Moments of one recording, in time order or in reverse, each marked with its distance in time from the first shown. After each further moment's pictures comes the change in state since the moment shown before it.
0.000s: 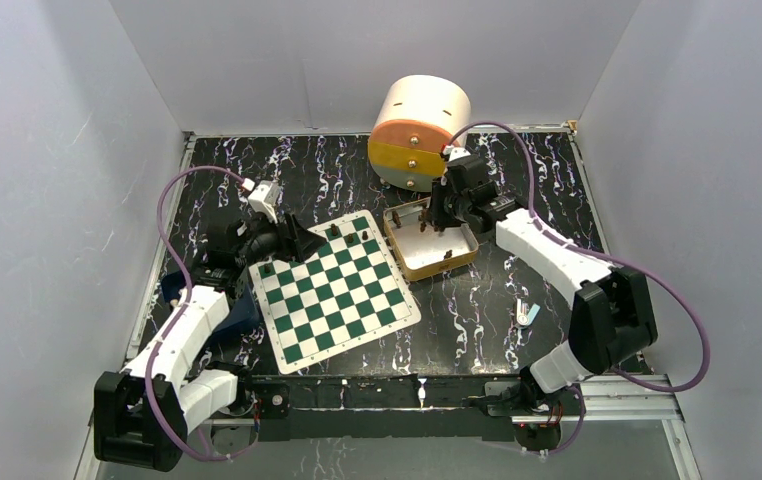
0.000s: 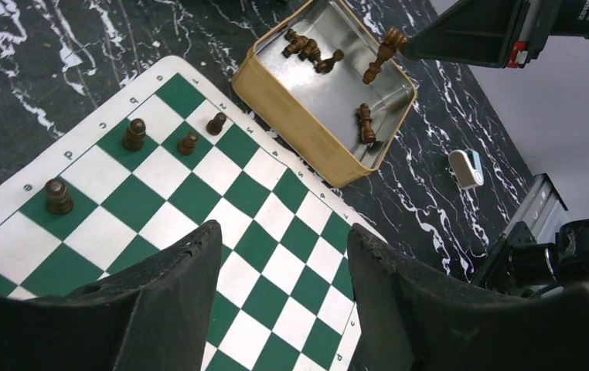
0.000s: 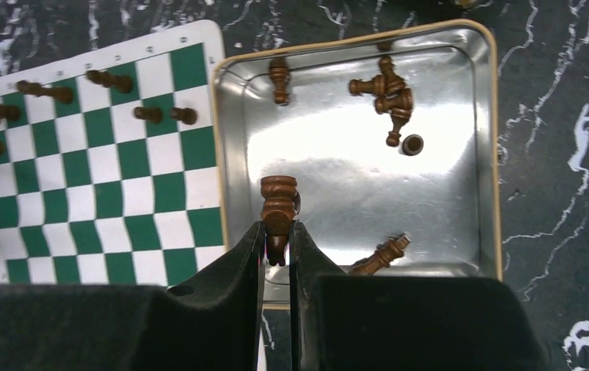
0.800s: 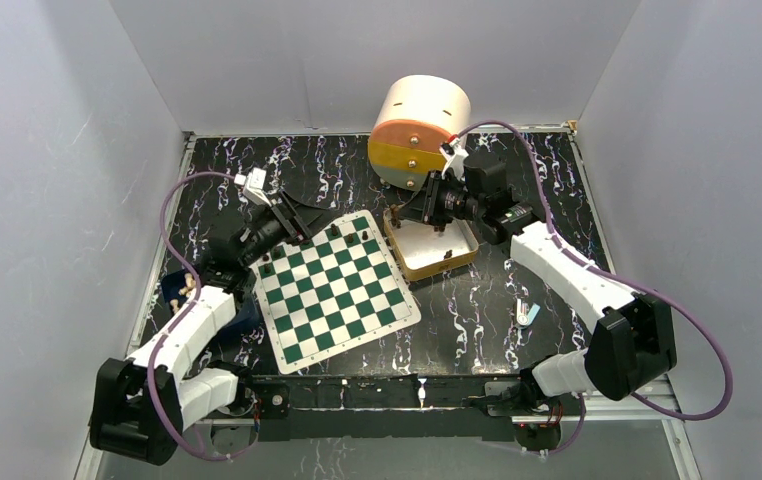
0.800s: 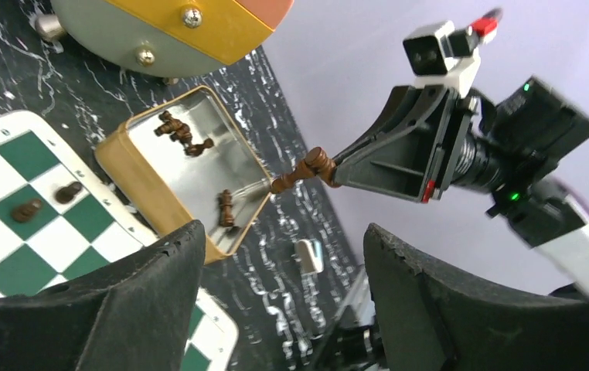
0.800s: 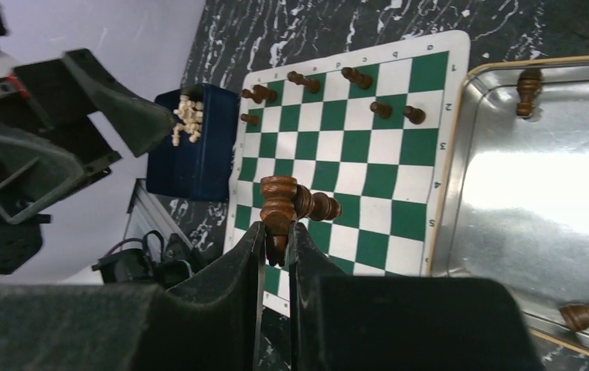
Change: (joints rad) left arm -0.073 0.019 -0.047 0.418 -0.027 -0.530; right arm 0.000 -0.150 -0.061 0.192 -0.441 0.254
